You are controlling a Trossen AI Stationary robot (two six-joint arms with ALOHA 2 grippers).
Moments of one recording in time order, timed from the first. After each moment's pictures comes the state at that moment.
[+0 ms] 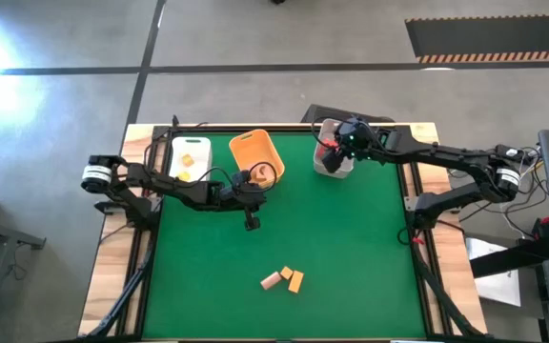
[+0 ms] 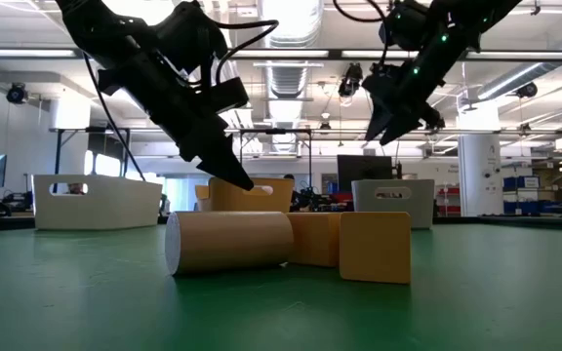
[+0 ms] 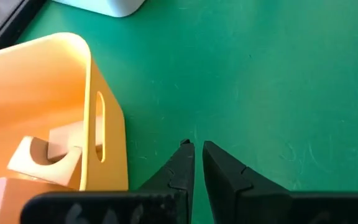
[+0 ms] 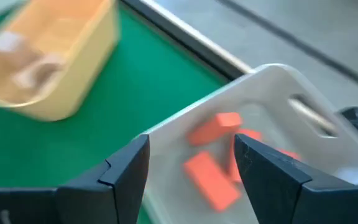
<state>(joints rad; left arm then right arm) 0.03 1.57 0.74 0.11 -0.28 -0.02 -0.50 1.30 0.93 -0.41 0.18 0.22</state>
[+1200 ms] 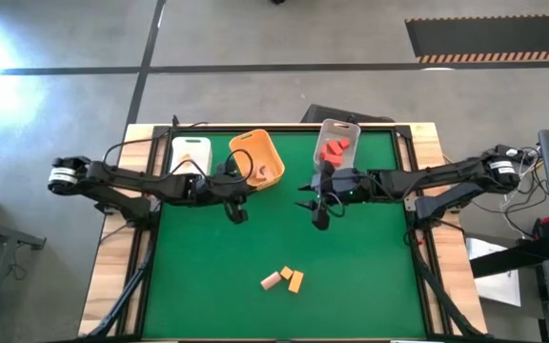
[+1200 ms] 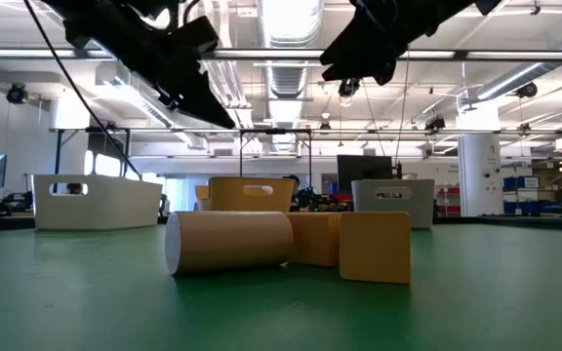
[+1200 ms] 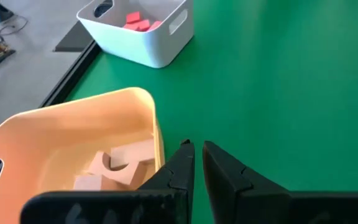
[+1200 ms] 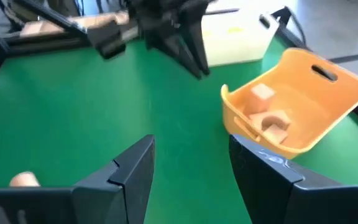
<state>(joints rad) 0.00 1.26 0.73 -0.03 -0.34 -0.02 0.03 1.33 0.93 -0.08 0.13 0.14</state>
